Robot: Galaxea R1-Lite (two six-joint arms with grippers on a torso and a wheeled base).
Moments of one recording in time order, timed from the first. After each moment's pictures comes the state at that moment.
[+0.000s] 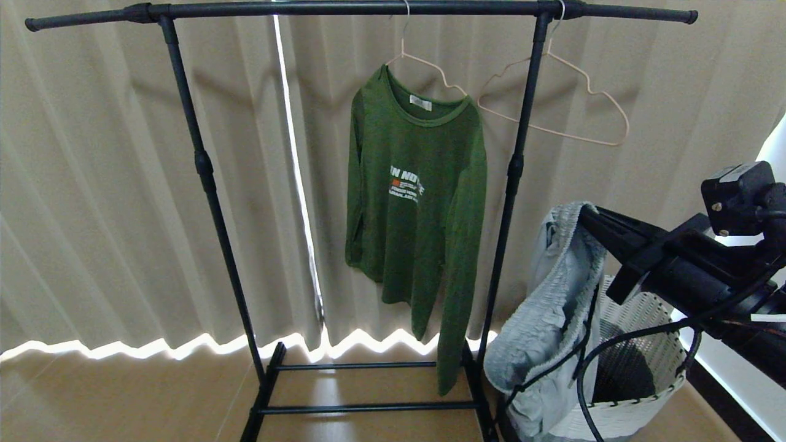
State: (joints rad) left arm 0.00 0.00 0.00 -0.12 -0.33 0.11; right arm 0.43 1.47 -0.41 -1.16 0.03 -0.15
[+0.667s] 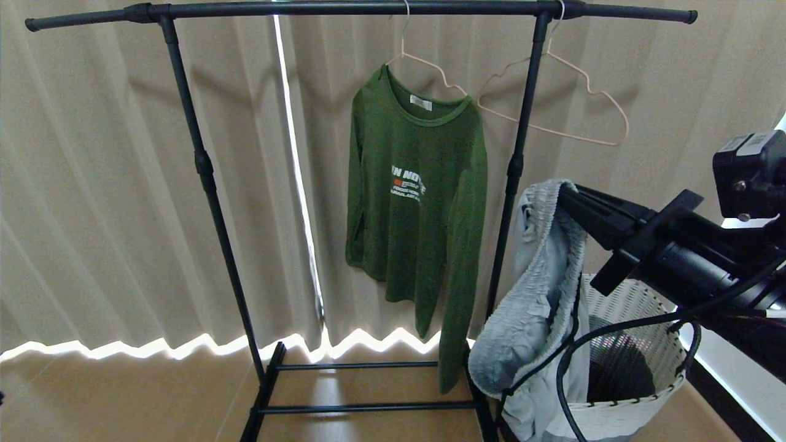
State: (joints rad) left arm -0.02 0.39 -0.28 -0.15 -0.51 0.10; right arm 0.55 1.46 -0.50 -1.16 0.06 -0.15
